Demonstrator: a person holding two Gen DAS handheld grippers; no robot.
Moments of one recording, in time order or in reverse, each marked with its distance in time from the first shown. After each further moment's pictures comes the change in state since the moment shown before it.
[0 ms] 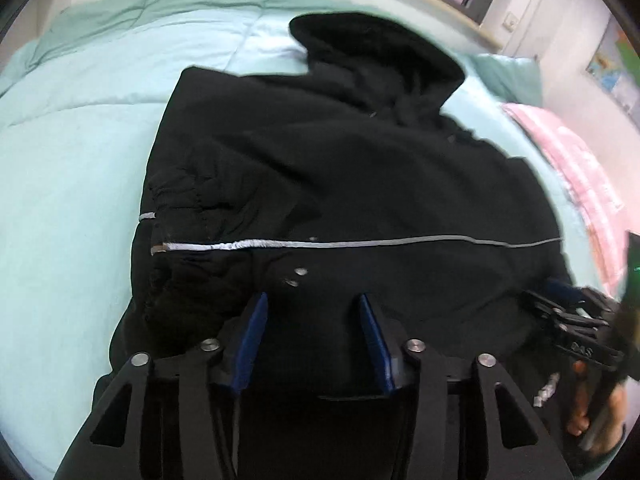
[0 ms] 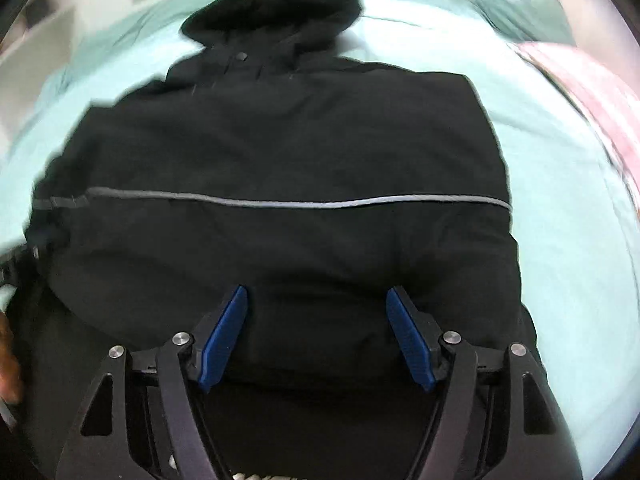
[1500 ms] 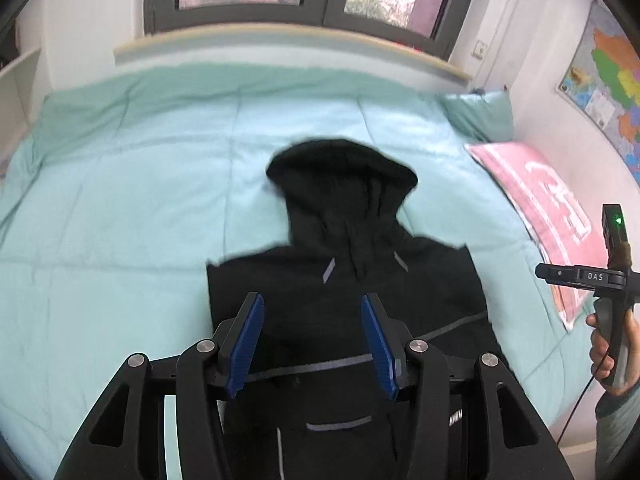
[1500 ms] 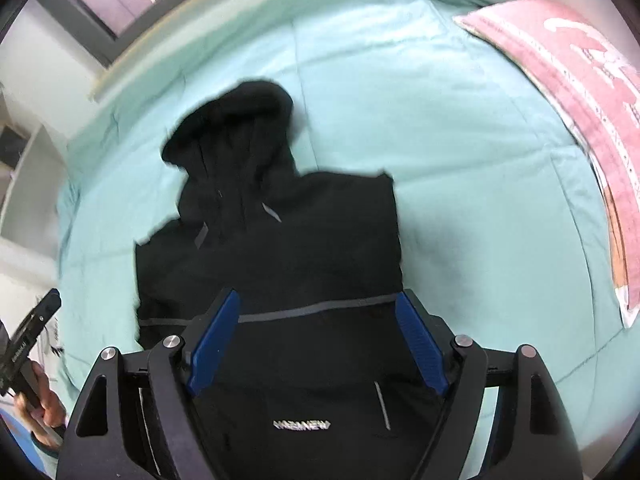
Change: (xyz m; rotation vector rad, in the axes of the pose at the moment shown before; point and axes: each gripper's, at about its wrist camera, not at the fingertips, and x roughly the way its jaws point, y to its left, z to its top) left arm -0.160 -0.039 0.182 0.112 -0.050 -0.004; right arm -0.134 -0.121 0.156 0.353 0.141 0.187
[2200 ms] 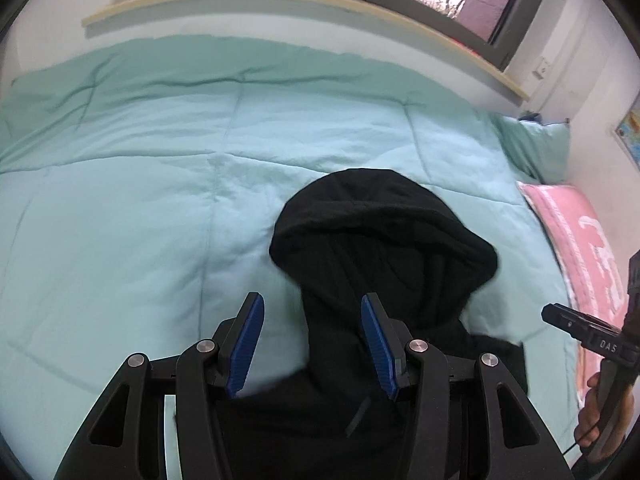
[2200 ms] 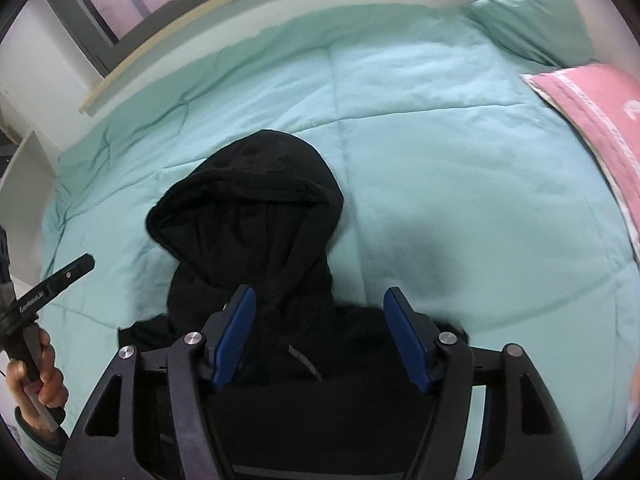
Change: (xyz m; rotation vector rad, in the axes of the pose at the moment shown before) left arm 0.220 0.045 0.133 -0.107 0.072 0.010; right arm 0.134 0.064 0.147 -0.096 -0.079 -0.012
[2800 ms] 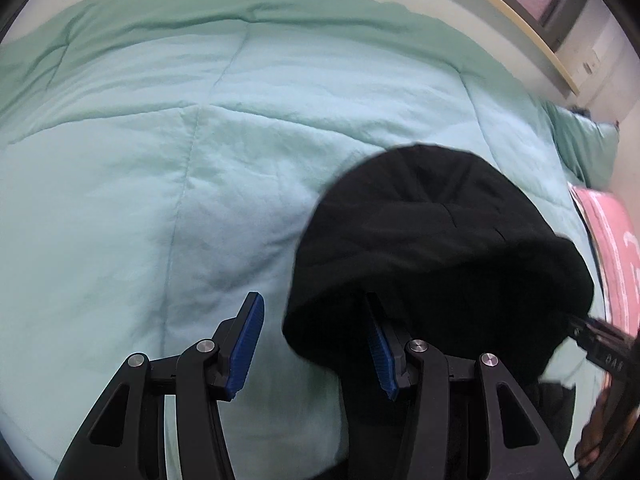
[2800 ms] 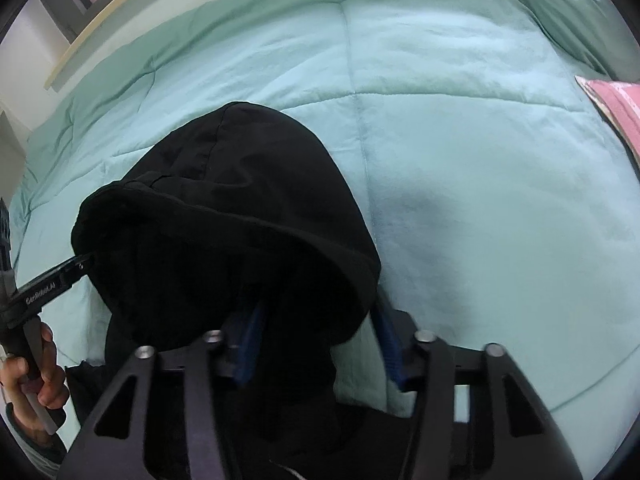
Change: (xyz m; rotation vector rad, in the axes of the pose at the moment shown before) left arm 0.128 0.027 0.027 -0.065 0.068 0.040; right arm 0.128 0.008 0.042 -0.054 0.063 -0.062
